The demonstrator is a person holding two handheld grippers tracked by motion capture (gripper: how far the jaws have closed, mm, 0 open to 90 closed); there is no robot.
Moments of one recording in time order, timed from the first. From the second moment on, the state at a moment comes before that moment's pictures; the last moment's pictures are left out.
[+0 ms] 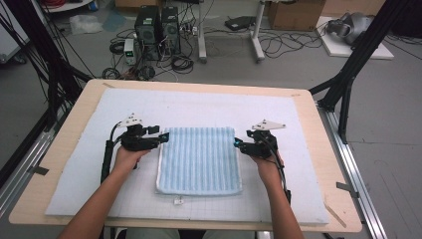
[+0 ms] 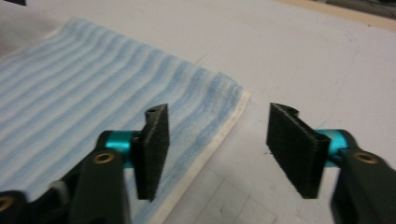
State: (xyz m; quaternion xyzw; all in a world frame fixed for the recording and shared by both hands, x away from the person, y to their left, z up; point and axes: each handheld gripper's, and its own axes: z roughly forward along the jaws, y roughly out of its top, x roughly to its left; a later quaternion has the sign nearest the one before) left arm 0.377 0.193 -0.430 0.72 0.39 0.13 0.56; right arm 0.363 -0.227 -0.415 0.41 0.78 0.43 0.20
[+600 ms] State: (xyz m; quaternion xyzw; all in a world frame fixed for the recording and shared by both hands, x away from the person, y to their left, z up) left arm 0.348 0.207 -0.420 0.70 0.37 0.15 0.59; right arm 0.331 -0.236 -0.410 0.39 0.78 0.44 0.23
